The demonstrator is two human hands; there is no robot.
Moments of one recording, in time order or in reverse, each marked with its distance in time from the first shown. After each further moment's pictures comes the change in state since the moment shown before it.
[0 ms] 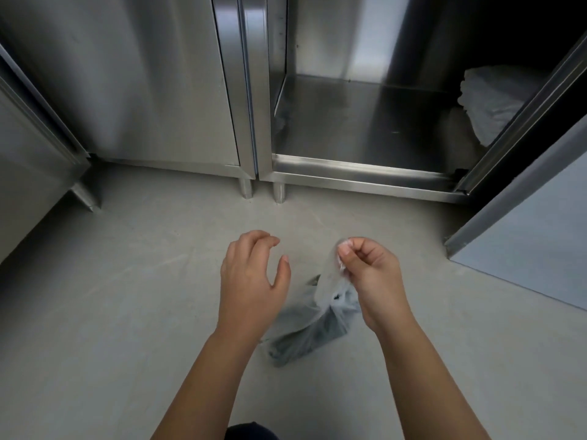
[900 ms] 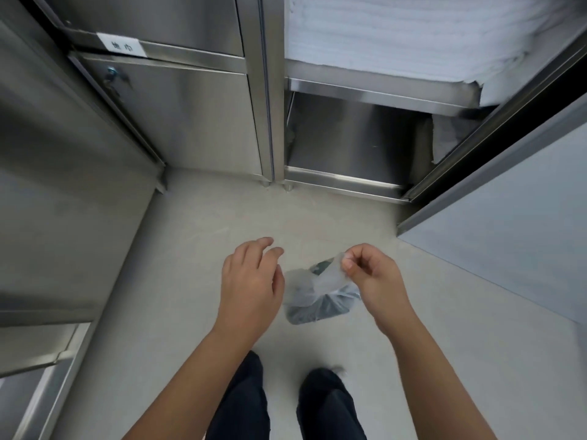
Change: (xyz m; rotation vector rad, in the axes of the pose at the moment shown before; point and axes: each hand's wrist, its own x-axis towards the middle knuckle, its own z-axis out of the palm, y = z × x) left_hand 0.069 0.258 -0.326 0.251 -0.244 0.030; right_hand -0.134 -0.396 -0.002 -0.309 -0.180 0.169
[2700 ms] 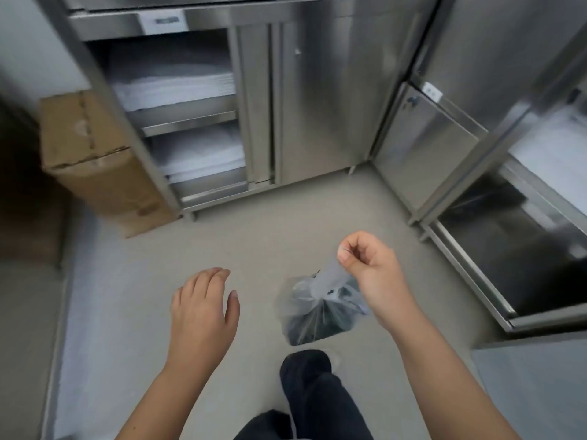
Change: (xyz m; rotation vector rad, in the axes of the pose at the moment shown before) left_hand -0.508 0.251 -0.130 0.259 0.452 -1.103; right_hand -0.390 -0.034 -0.042 -0.220 -0.994 -0.470
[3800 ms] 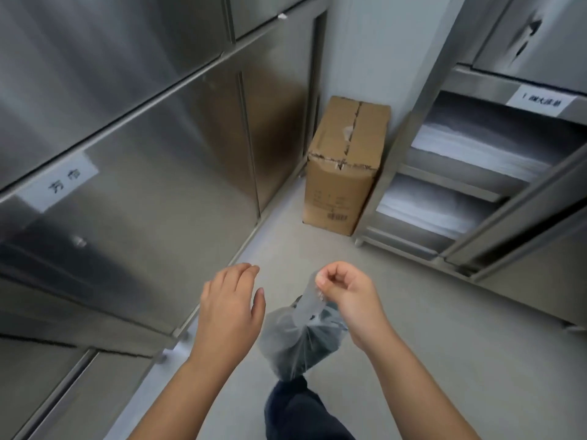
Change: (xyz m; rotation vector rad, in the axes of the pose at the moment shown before) left_hand -0.008 -0.263 -0.132 0.131 0.233 -0.645; right_hand 0.061 -0.071 0.401 0.053 -0.812 0.107
